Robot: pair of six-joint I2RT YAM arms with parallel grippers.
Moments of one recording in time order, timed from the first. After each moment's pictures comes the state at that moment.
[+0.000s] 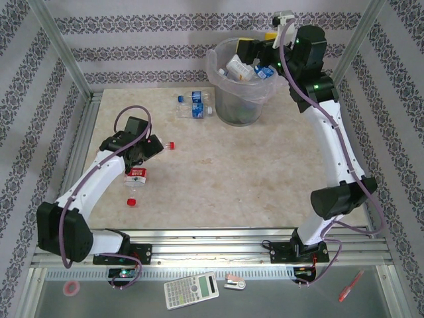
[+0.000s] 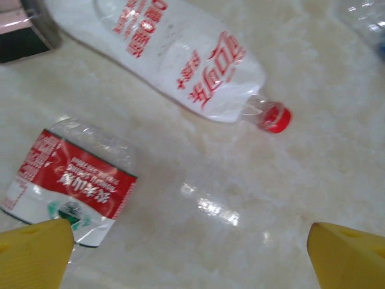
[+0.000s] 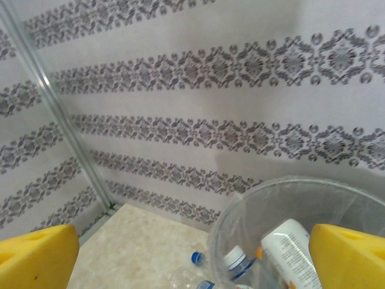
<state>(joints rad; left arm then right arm) -0.23 1.34 1.10 -0.84 -0.17 -0.83 0.25 1.68 2.04 -0.42 -0.35 0.20</state>
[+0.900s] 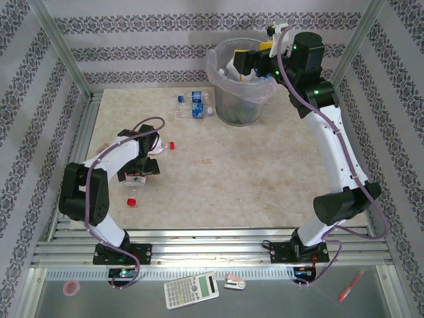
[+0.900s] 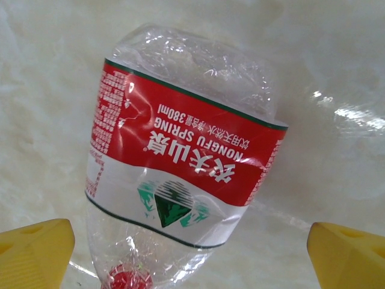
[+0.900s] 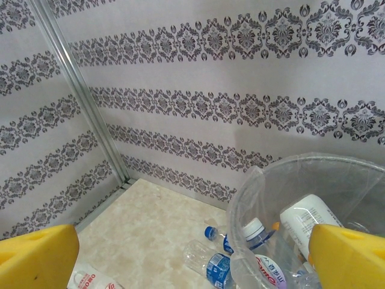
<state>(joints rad) -0.20 1.65 1.12 -1.07 -0.24 -0.58 0.26 1.63 1.97 -0.46 -0.39 0.17</state>
